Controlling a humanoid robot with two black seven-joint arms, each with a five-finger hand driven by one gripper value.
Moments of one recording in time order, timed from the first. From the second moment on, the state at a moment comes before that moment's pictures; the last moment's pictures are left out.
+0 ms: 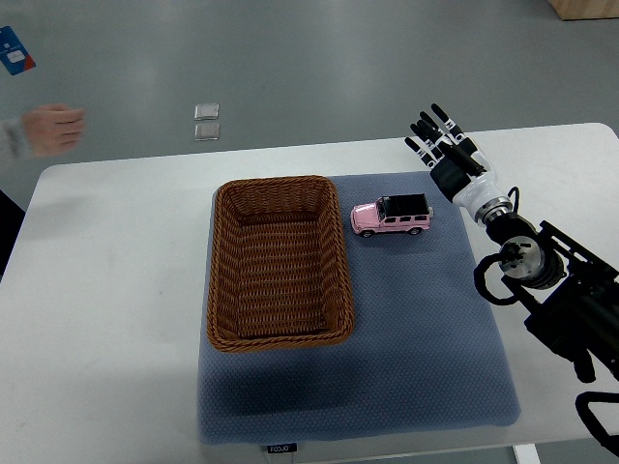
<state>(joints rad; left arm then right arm) -0.11 0.00 -0.06 -0.21 0.12 0.01 0.02 0.63 -0.10 0.98 0.64 -0.13 0.31 0.28</state>
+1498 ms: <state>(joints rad) -0.11 0.00 -0.06 -0.21 0.12 0.01 0.02 1.08 -0.32 0.03 0.71 -1.15 0.20 0.20</state>
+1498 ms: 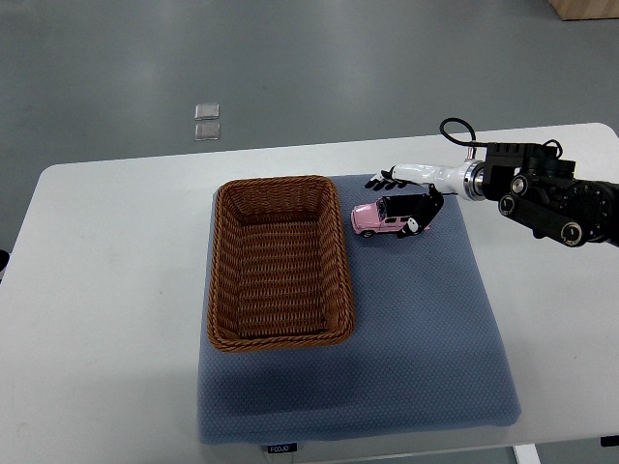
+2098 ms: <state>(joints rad) -0.11 0.00 -0.06 -0.21 0.12 0.01 0.02 1.09 -0.29 -0.01 0.69 -1.17 0.18 0.20</state>
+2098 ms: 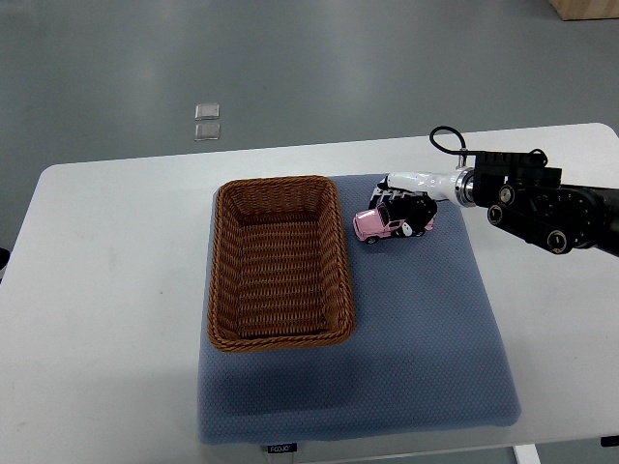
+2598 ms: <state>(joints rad) -0.11 0.00 -0.06 -0.21 0.12 0.01 0.02 1.33 -0.53 0.04 0.93 -1.08 0.34 0.19</state>
